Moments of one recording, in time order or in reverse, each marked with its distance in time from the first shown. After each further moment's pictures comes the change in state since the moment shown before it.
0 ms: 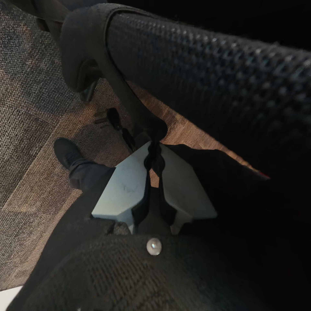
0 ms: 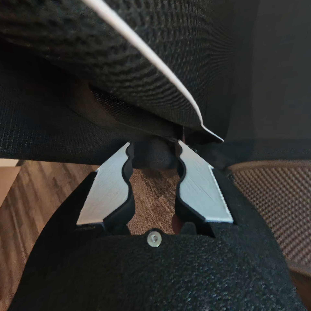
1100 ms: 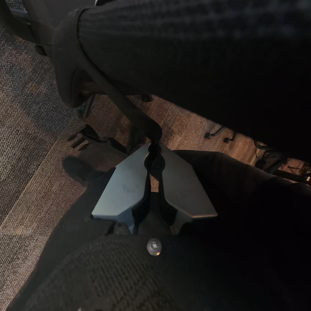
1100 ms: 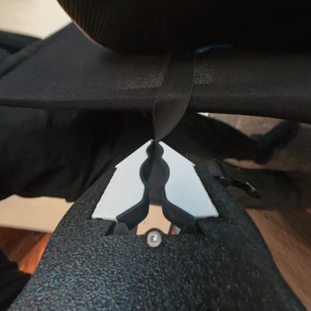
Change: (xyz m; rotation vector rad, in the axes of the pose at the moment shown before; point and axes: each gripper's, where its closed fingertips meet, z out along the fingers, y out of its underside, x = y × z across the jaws) left arm 0.015 0.001 0.002 0.101 0.032 0.066; right arm -0.136 0.007 -0.037 0.571 -0.602 0.654
